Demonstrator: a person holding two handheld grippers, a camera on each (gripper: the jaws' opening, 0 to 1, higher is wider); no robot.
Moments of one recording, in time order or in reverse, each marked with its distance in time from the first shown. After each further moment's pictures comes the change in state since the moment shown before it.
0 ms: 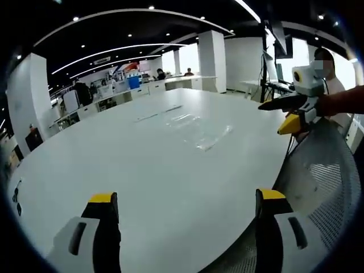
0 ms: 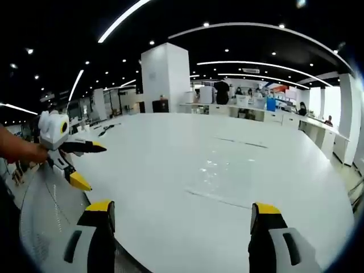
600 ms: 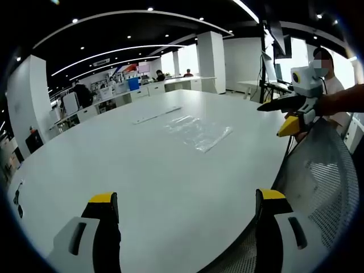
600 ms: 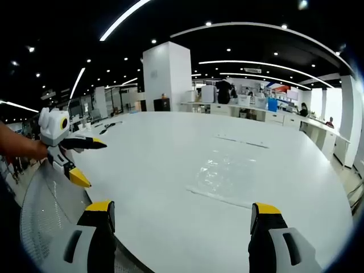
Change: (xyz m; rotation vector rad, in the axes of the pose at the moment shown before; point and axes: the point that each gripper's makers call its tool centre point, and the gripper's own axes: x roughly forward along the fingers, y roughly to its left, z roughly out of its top) left arm -0.004 -0.002 0.006 0.013 -0.007 -0.002; right arm -0.002 0.000 0.000 -0.013 0.009 0.008
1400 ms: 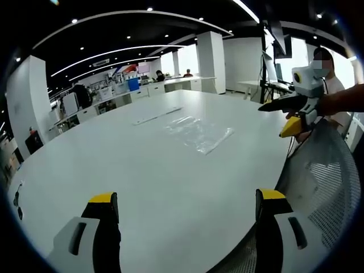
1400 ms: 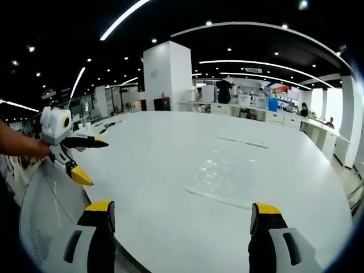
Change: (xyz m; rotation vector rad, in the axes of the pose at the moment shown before) left arm 0.008 0.003 0.003 0.002 -0.001 -0.002; right arm 0.001 -0.003 0.002 -0.004 0.005 0.003
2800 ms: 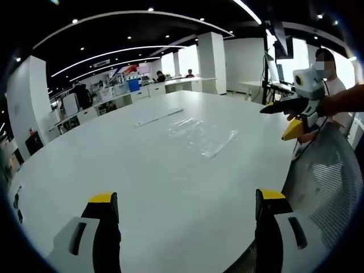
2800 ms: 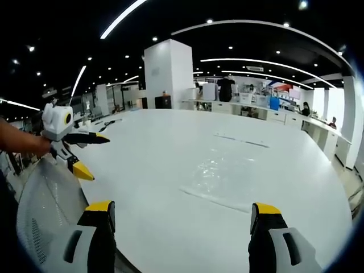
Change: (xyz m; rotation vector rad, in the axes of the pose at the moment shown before) left arm 0.013 0.008 0.009 0.009 -0.005 0.004; right arm 0.011 -0.019 -0.003 -0.007 0.012 0.014
